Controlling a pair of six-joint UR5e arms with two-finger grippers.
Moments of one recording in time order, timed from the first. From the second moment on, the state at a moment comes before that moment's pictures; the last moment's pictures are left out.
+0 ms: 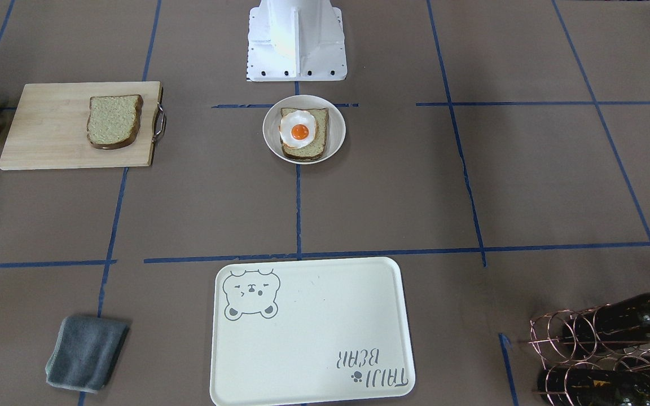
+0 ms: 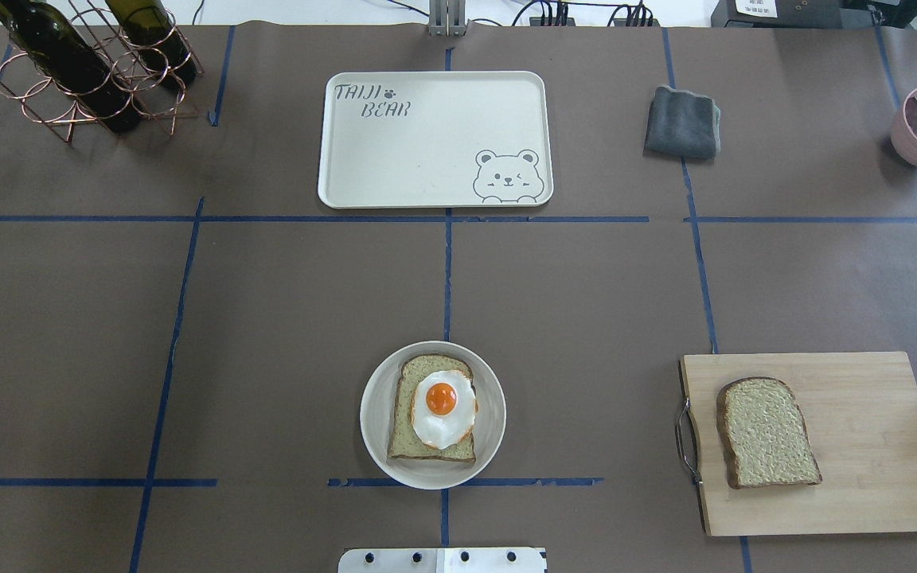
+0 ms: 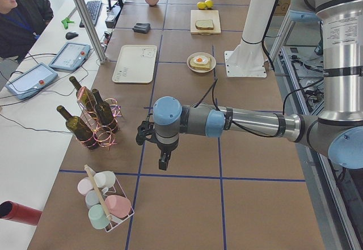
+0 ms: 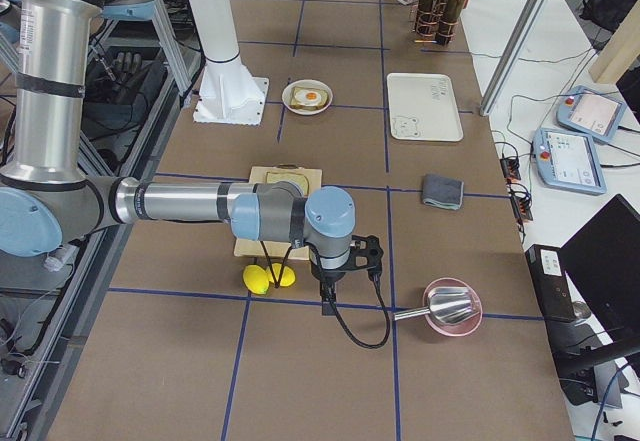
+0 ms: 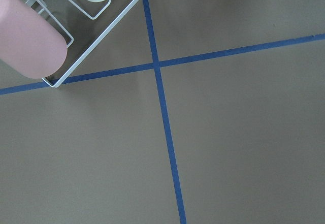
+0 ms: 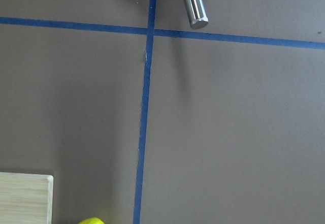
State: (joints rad) left arm -1.58 -1.44 -1.82 -1.56 -2.37 0.11; right arm 1.61 -1.75 1.79 -1.64 2.30 -0.10
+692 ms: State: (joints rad) left arm -1.57 -1.44 -1.84 -1.56 -2.37 0.11; right arm 1.61 -1.73 1.80 -1.60 2.31 -0.09
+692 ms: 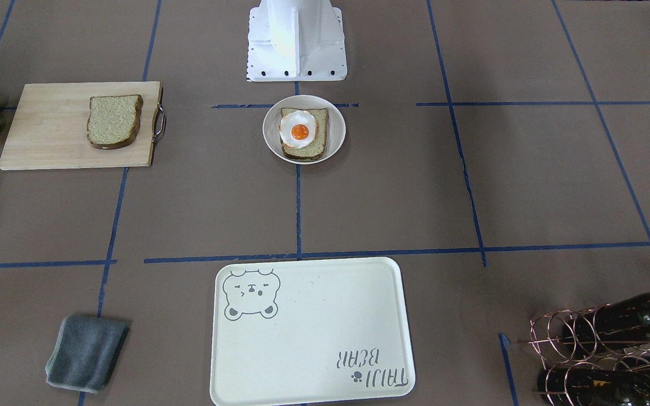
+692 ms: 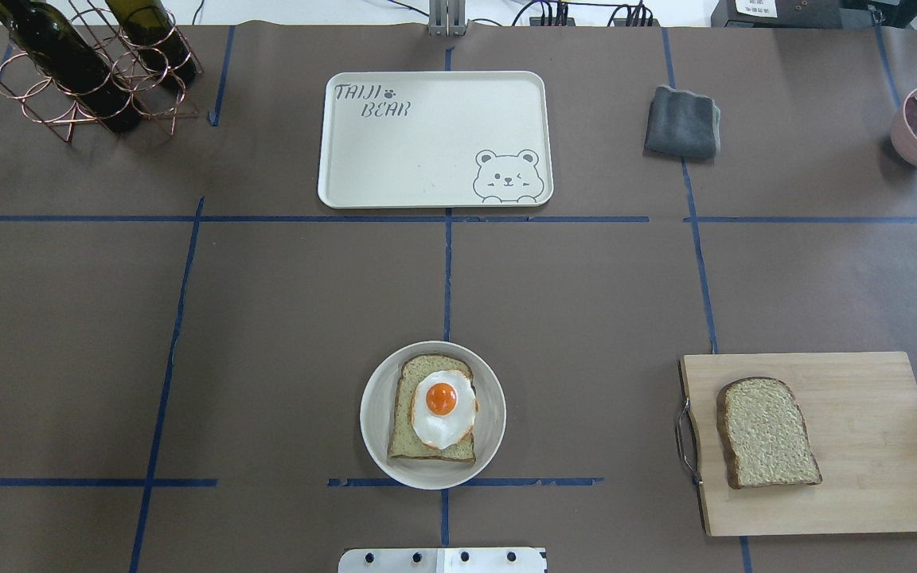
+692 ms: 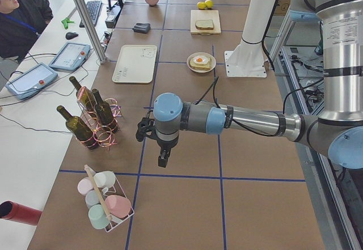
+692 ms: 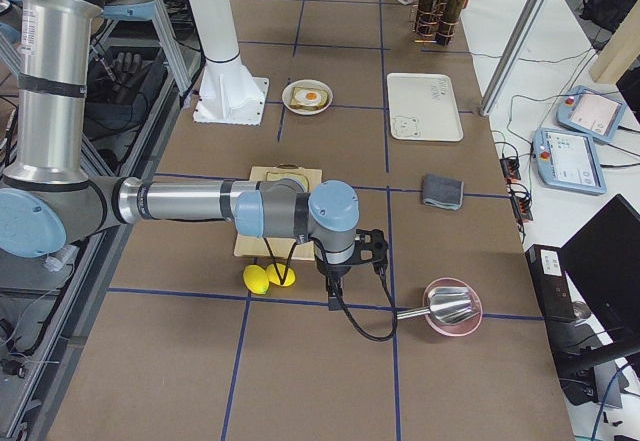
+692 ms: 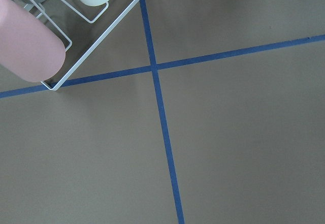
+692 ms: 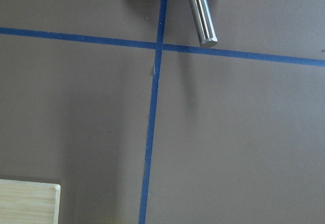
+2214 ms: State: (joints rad) left arm -1.57 -1.43 -1.85 -1.56 -2.37 0.11; right arm 0.95 -1.87 1.86 -0.68 2.27 0.89
